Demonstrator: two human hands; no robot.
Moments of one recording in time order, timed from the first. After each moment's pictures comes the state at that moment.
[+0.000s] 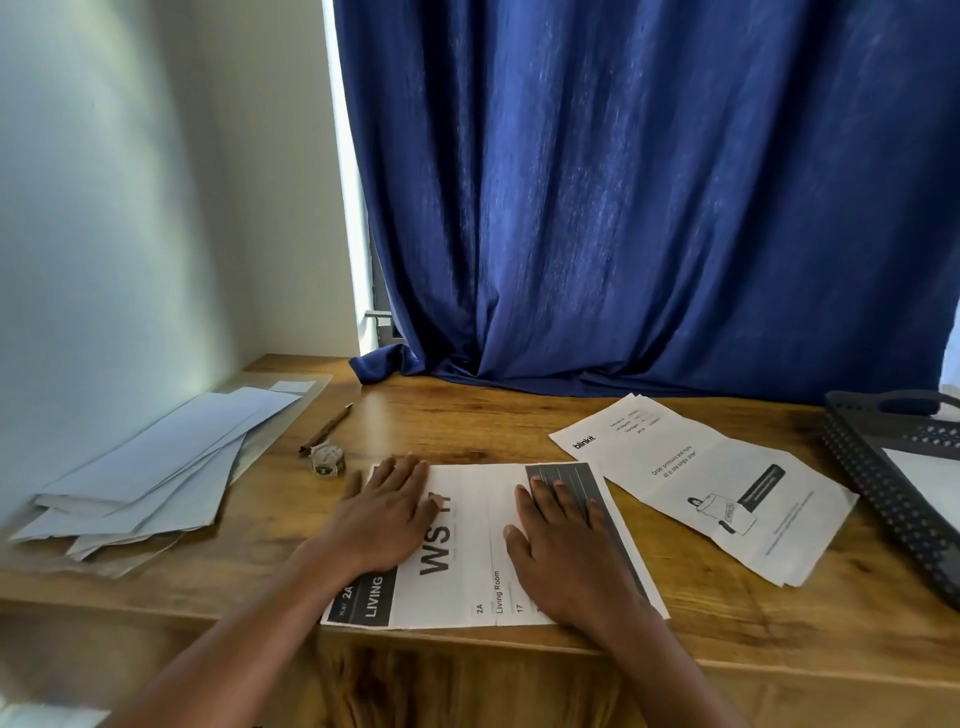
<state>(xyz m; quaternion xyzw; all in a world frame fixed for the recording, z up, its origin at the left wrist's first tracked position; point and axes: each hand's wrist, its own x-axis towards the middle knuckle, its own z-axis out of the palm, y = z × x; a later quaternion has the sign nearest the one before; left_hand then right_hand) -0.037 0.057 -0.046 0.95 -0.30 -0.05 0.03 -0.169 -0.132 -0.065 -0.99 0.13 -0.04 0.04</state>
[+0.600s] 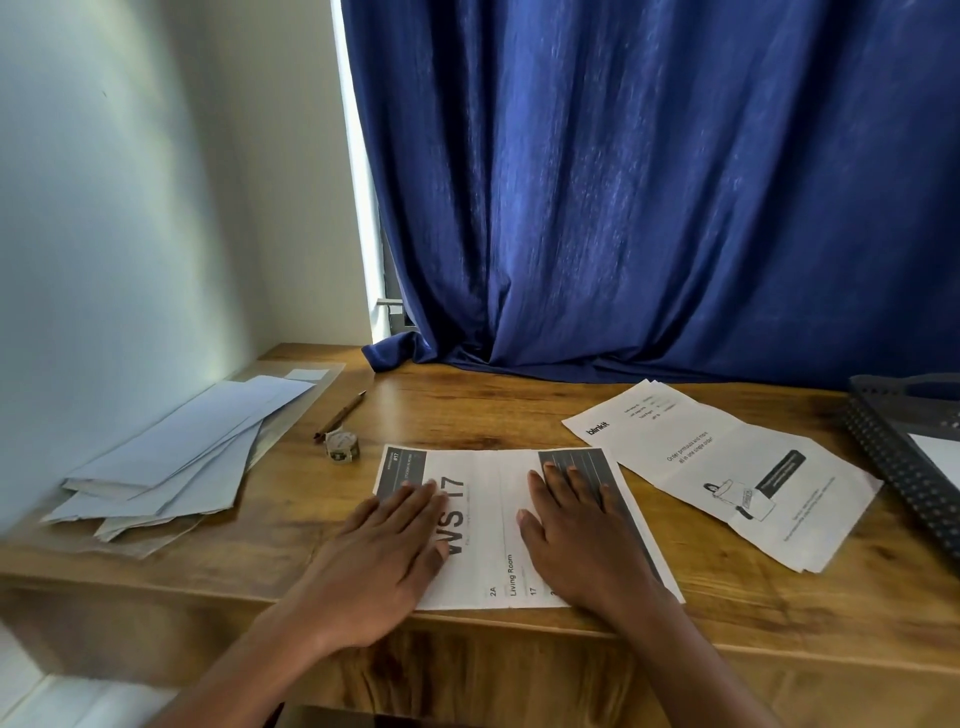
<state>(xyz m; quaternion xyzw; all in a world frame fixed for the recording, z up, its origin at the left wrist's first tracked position) -0.097 0.096 -0.056 0.92 -0.38 -0.03 0.03 -0.168 -0.133 -0.065 -0.99 0.13 -0.04 0.04</state>
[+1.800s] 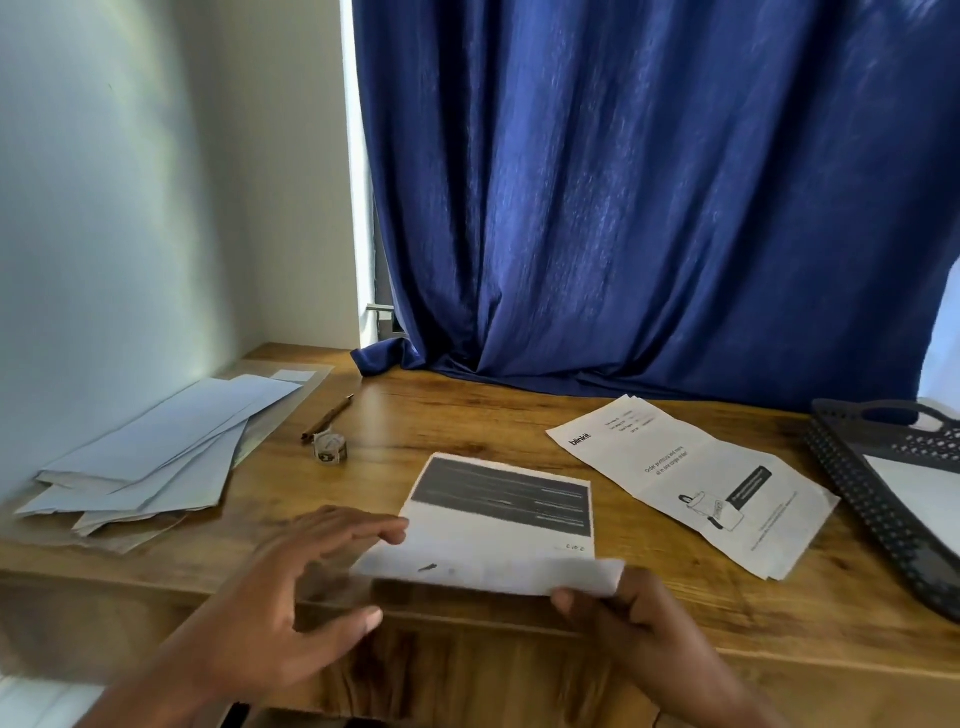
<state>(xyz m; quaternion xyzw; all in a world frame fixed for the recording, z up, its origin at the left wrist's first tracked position) -0.123 0.169 -0.039 0.80 -0.46 0.02 0.39 -0.278 -0.141 -0.039 -0.85 -0.01 -0.10 0.51</state>
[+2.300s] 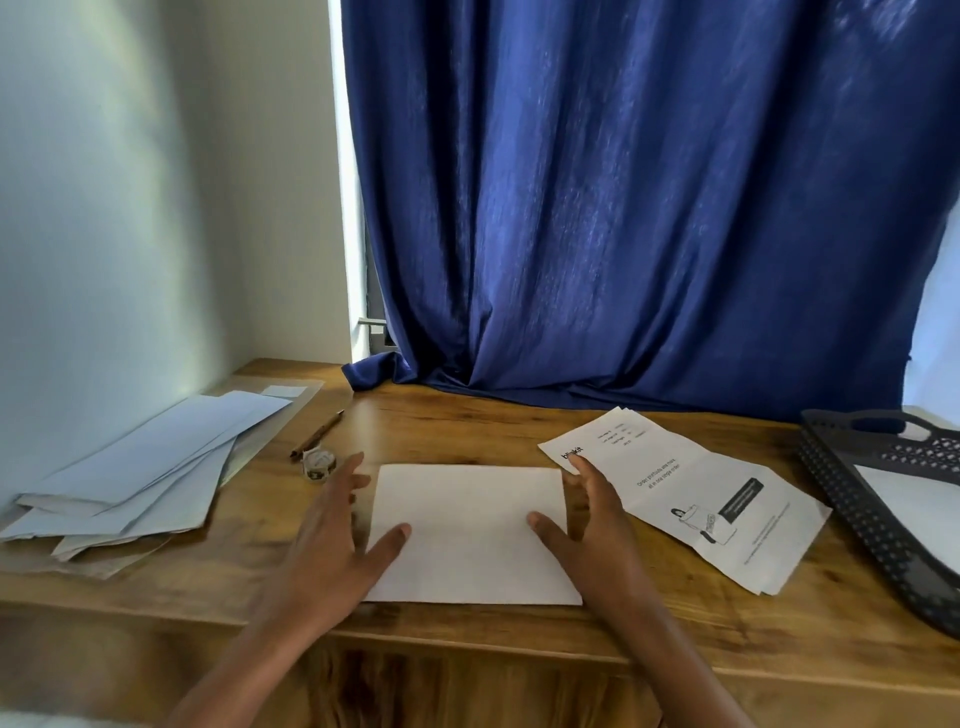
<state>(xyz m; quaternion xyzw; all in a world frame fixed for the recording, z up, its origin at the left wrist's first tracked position) -0.083 0.101 -0.055 0.88 -0.22 0.06 0.42 -0.196 -0.154 -0.039 -0.86 0.21 -0.21 0.41</state>
